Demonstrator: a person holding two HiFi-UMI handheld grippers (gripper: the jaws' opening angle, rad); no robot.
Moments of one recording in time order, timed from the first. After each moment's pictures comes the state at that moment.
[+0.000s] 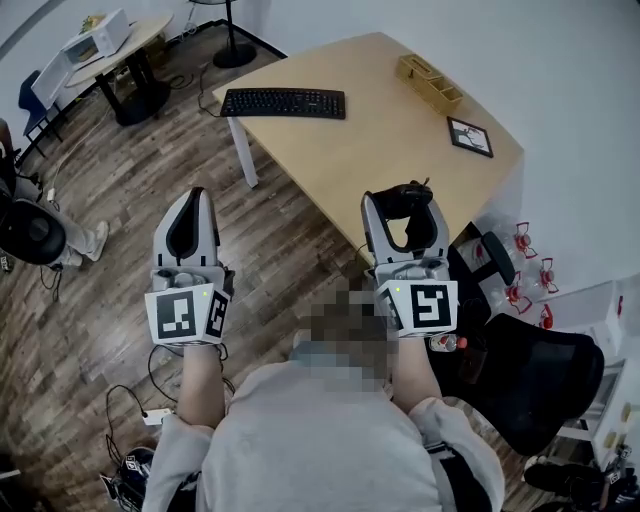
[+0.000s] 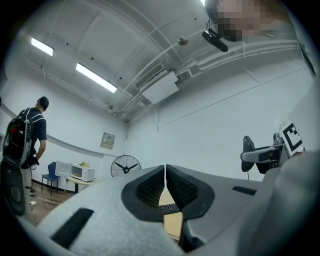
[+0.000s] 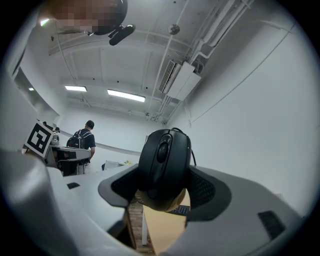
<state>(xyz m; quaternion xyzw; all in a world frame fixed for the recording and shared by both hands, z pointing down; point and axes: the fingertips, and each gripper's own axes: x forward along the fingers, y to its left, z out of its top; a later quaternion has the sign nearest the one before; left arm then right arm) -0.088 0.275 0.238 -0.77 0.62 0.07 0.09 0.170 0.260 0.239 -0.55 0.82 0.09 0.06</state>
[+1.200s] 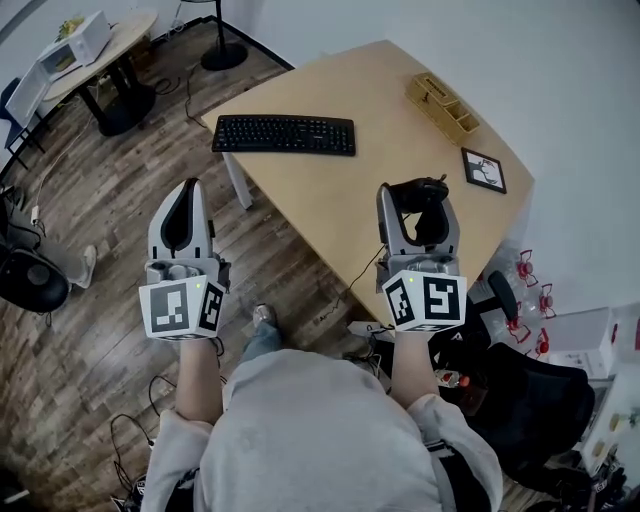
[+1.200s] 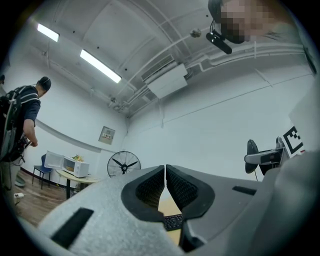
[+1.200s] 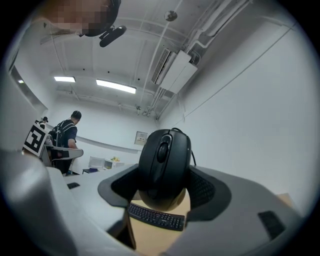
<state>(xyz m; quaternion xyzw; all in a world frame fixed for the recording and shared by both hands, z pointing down) -0.141 0.064 0.245 -0.78 0.62 0.09 0.07 0.149 0.056 0.243 -0.60 0.80 0.08 0.06</state>
